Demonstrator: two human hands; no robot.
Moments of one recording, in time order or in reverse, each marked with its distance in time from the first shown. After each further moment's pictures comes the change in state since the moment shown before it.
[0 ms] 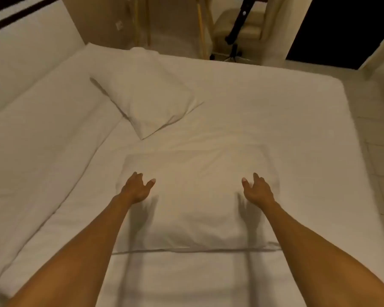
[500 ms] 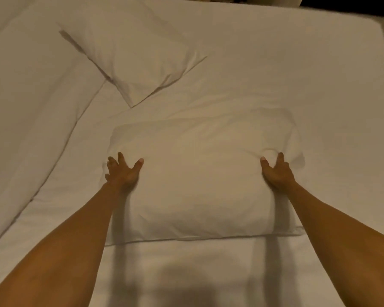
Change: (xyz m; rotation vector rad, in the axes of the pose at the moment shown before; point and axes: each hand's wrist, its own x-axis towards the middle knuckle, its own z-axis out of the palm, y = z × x) left_hand 0.095 -0.058 0.064 -0.153 0.127 -0.207; right_hand 0.078 0.058 0.071 0.143 0.022 0.233
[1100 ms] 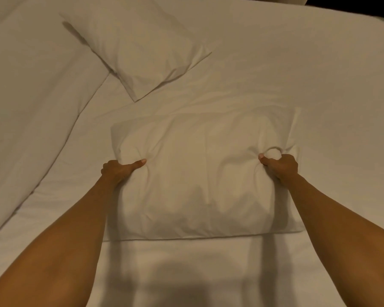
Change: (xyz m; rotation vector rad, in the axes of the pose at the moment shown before) left_hand 0.028 -0.033 -0.010 -0.268 -0.094 -0.167; right_hand 0.005 -0.016 0.002 0.199 0.118 0.056
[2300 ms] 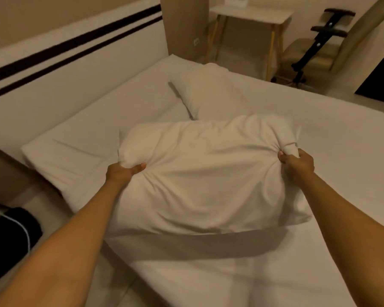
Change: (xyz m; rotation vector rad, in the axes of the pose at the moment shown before) left_hand -0.250 -0.089 -0.212 -0.565 0.350 0.106; right_hand -0.212 -0.172 -0.113 0.339 -0.075 -0.348
